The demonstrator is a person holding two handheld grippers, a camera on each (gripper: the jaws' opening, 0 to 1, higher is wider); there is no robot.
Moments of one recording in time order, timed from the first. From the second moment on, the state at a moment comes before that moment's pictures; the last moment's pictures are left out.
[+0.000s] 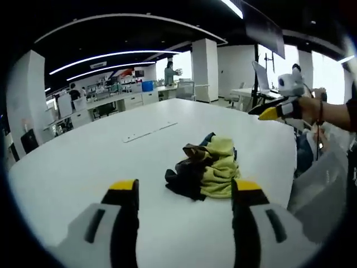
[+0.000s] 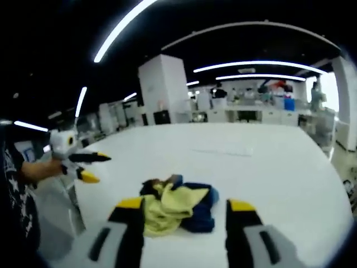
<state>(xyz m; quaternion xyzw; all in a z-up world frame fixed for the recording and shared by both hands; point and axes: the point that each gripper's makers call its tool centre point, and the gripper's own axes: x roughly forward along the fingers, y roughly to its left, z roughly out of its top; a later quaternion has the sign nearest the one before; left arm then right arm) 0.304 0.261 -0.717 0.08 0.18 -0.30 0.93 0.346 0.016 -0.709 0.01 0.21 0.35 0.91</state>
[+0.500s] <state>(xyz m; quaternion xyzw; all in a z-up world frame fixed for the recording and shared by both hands) 0.330 0.237 -0.728 0.08 0.19 -0.34 0.92 0.392 0.044 -0.718 -0.05 0.23 0.40 0.89</state>
